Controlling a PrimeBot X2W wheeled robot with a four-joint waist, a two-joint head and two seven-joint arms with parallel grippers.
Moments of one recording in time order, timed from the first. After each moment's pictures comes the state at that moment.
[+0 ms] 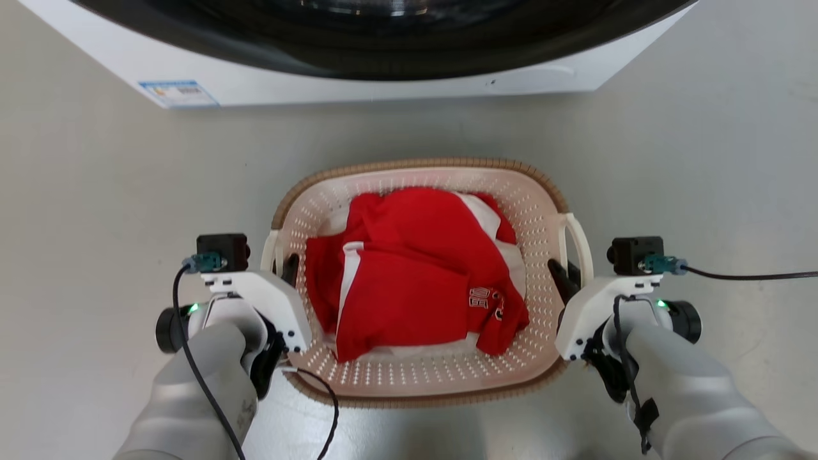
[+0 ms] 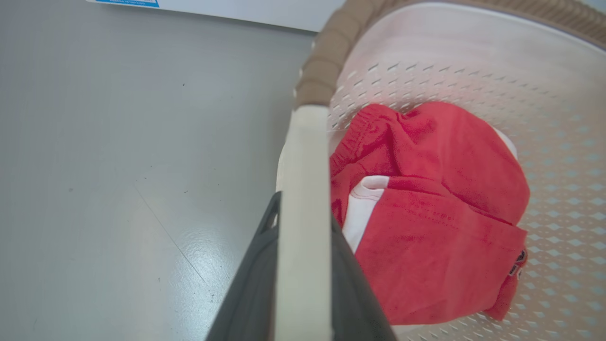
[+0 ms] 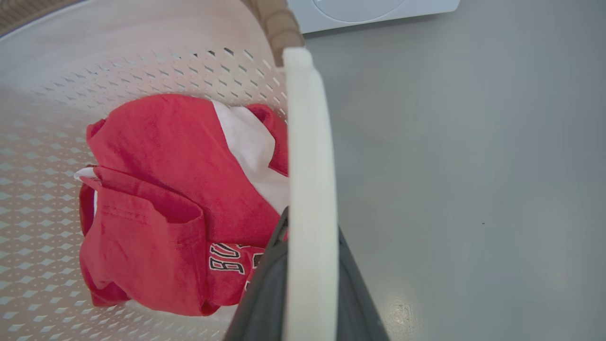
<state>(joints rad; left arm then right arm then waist) -0.80 0.08 -0.77 1.28 -0.95 -0.11 -0.25 -0.77 -0.09 0.82 1.23 0.95 0.13 -0.19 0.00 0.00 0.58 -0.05</state>
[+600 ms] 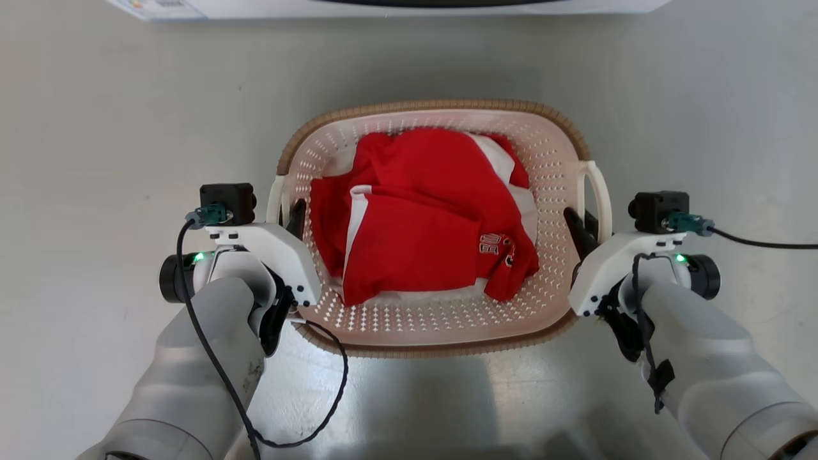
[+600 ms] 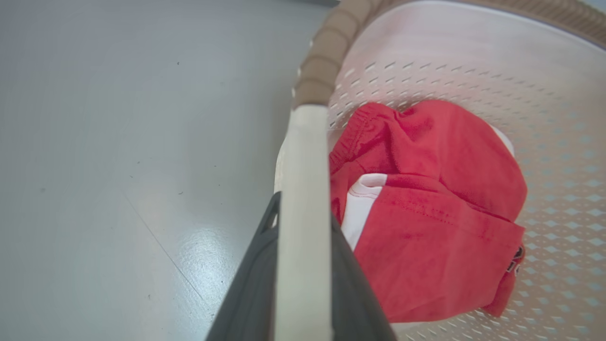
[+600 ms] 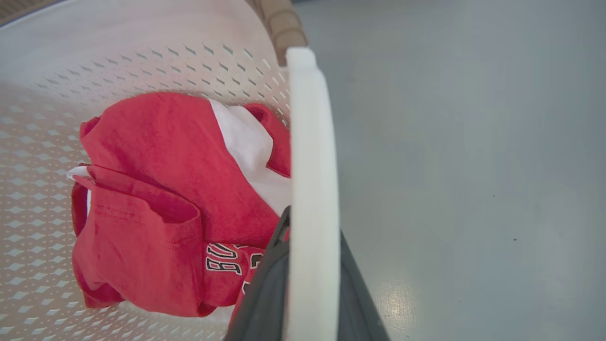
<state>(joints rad) -0.88 0.08 -0.68 1.21 -0.85 -0.08 -0.25 -0.86 -0.13 0.84 1.21 0.97 0.13 -0.24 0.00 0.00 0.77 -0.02</state>
